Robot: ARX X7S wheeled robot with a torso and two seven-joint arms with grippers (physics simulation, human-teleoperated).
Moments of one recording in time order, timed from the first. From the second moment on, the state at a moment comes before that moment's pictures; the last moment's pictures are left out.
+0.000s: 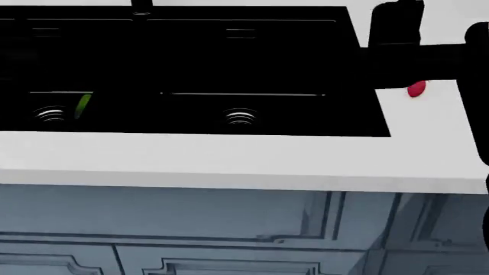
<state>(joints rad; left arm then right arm) -0.90 -0.17 0.02 0.46 -0.12 -1.12 -0.15 1.18 0.53 0.16 -0.53 1.19 1.51 0.72</state>
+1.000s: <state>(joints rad) -0.96 -0.19 0.01 0.46 -0.16 -1.17 -0.14 1.32 0.64 0.08 -0.45 1.50 1.44 0.84</state>
